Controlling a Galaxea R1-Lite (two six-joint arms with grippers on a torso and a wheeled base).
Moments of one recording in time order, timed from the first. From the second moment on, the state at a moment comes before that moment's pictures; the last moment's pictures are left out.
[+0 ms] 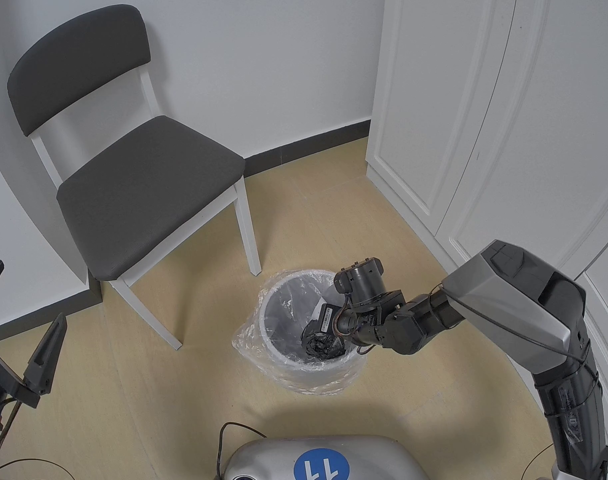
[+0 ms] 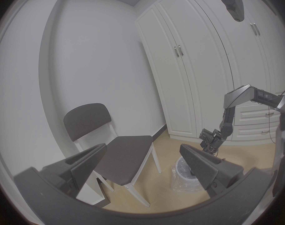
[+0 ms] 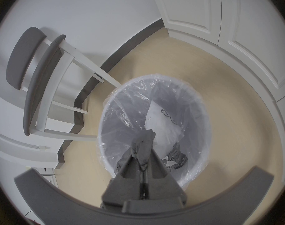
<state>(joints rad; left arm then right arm) -0.47 0.69 -0.13 -0.78 0.19 0.43 0.61 2.51 -1.47 -0.35 -0.10 0.67</state>
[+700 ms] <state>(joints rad) -0.46 0.69 -0.12 -0.78 0.17 0.43 0.61 2.69 -1.69 -0.29 -0.15 0.71</state>
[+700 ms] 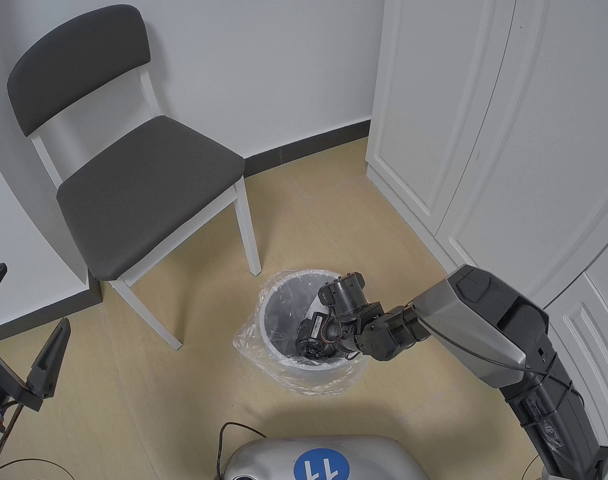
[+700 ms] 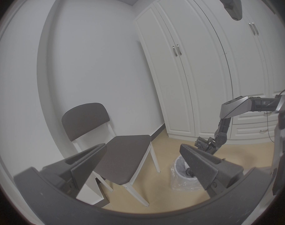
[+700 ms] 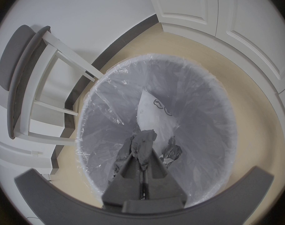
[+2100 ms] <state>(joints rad) -0.45 0.69 -0.11 -0.78 0.15 0.43 0.64 2.60 -1.99 0.29 -0.01 0.98</state>
